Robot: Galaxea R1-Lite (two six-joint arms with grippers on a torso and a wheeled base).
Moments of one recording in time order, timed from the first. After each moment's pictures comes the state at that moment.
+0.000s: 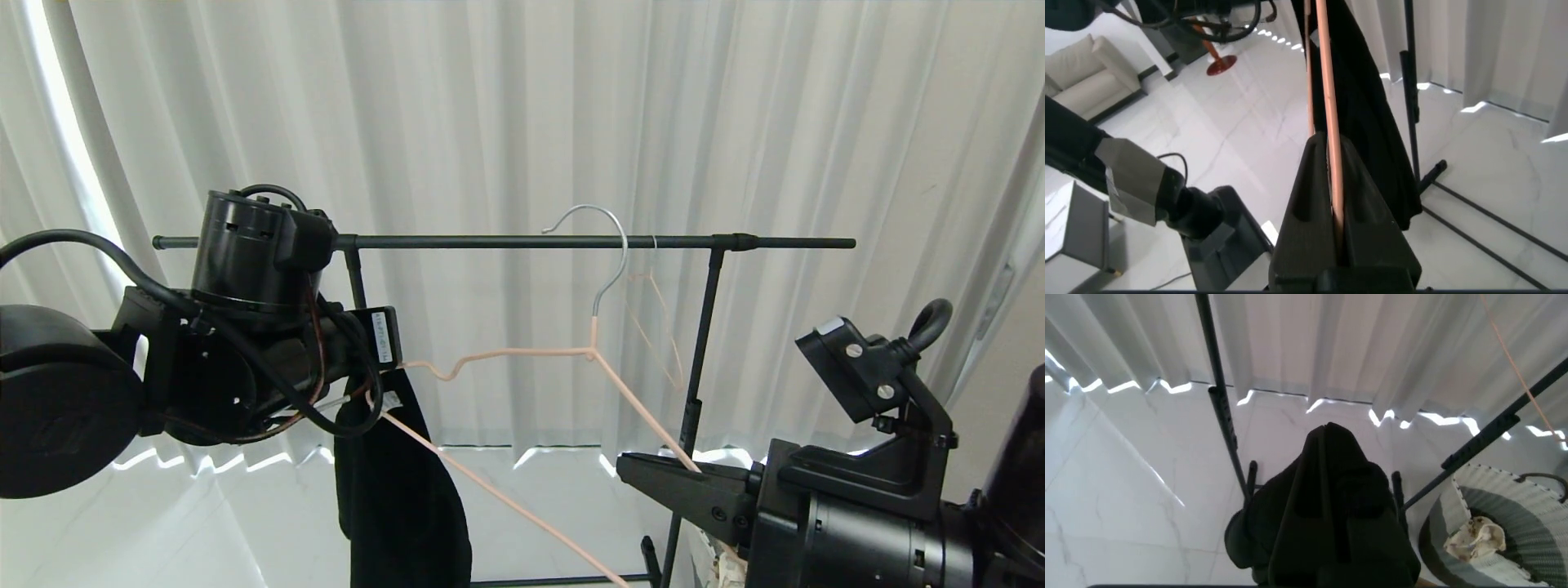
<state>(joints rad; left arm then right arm) -0.49 1.57 -0.97 -0.07 0.43 -0.31 1.09 1.44 -0.56 -0.73 0.02 0.52</state>
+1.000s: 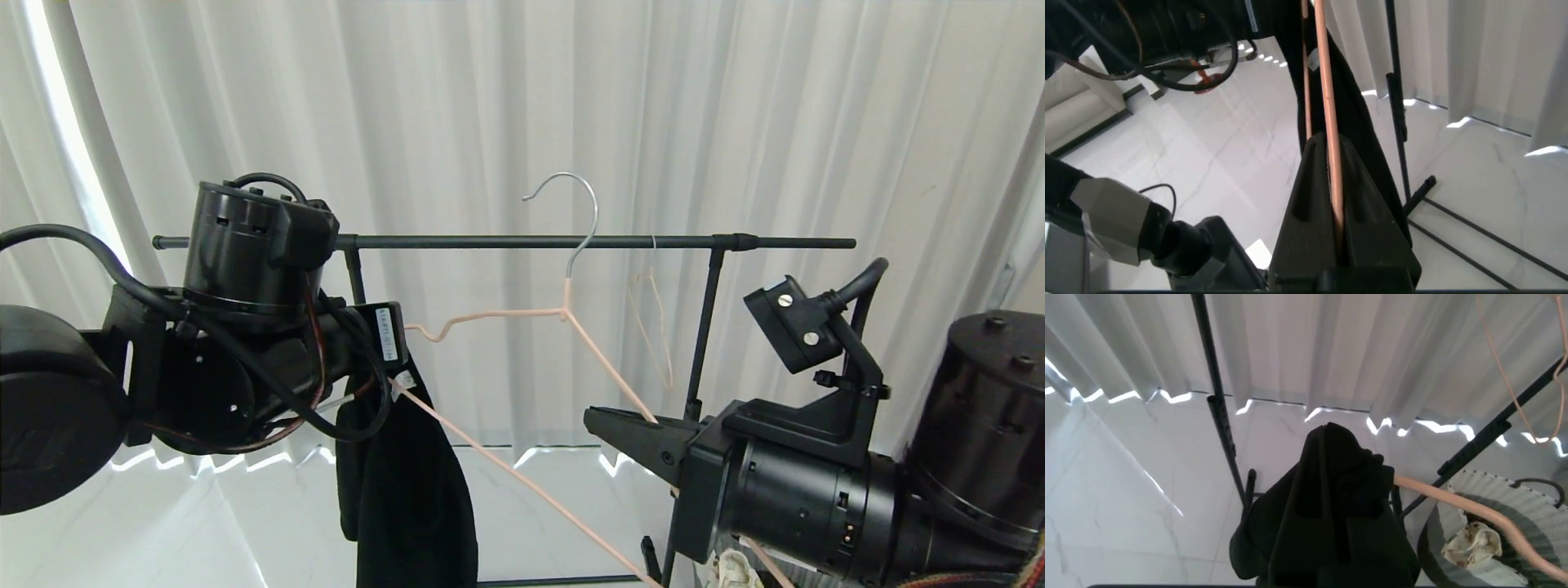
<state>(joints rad) -0.54 1.55 -0.98 -0.07 0.48 -0.31 1.09 1.53 -0.68 -0.73 -0.03 0.51</state>
